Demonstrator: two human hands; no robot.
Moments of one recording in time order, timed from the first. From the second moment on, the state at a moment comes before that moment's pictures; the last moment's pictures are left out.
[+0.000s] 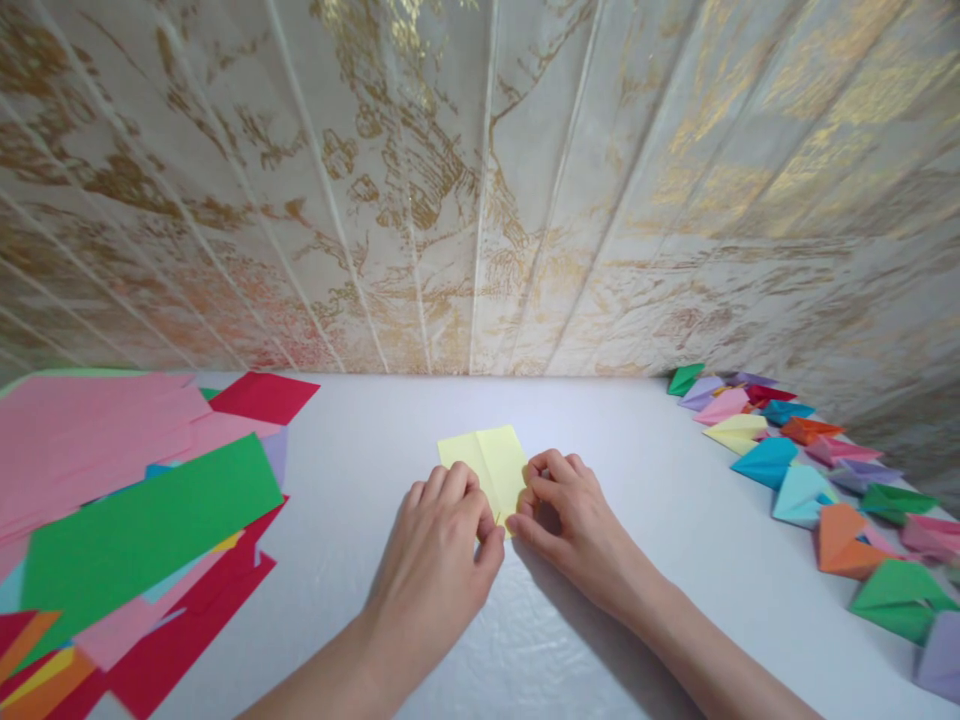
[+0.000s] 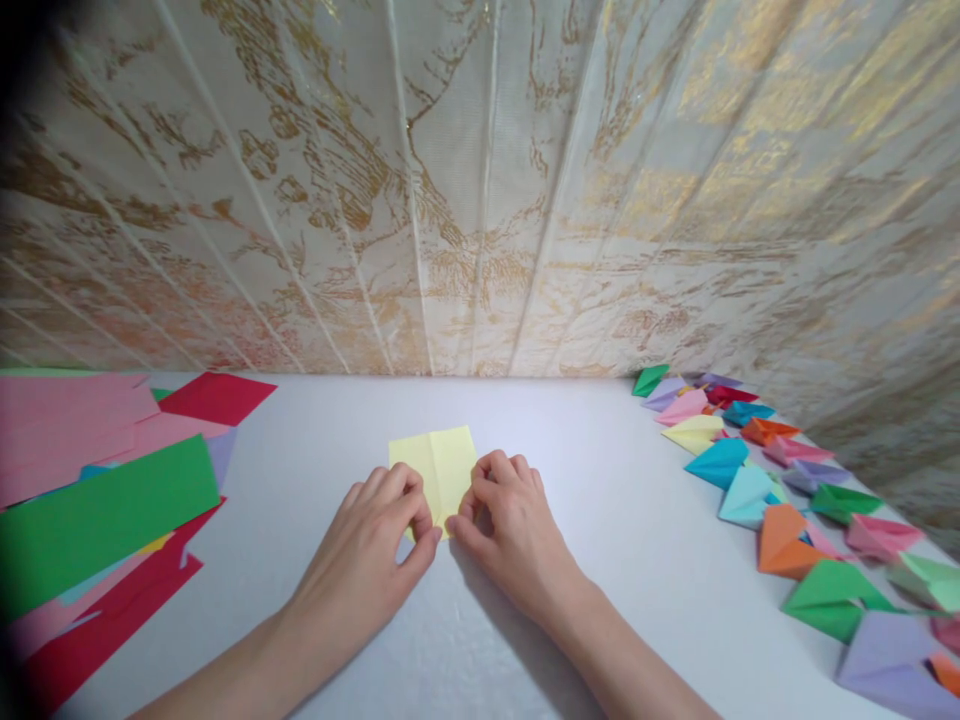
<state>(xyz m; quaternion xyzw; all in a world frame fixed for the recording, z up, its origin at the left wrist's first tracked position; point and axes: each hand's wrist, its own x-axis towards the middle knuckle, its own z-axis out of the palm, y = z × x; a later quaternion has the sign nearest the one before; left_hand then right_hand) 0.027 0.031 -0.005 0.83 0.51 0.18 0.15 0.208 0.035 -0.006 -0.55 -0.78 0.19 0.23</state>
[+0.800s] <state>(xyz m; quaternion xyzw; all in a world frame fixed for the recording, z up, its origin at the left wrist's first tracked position) 0.026 0.032 -0.012 0.81 0.51 0.21 0.19 0.206 0.030 -0.003 -0.57 -0.76 0.20 0.22</state>
